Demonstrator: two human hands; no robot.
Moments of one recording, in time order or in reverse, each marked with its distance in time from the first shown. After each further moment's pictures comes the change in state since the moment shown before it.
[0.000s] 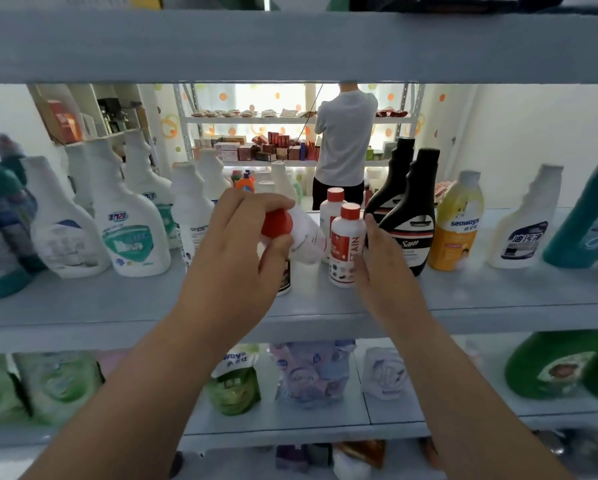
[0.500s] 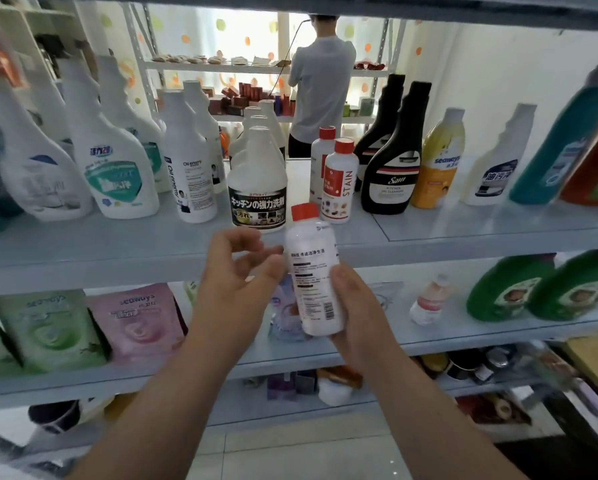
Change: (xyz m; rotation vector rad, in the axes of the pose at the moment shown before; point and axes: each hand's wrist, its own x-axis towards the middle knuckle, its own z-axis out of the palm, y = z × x) left_hand -0.115 -0.004 0.005 -0.740 -0.086 -0.688; right_hand -0.142 -0.090 0.008 1.247 -0.287 0.506
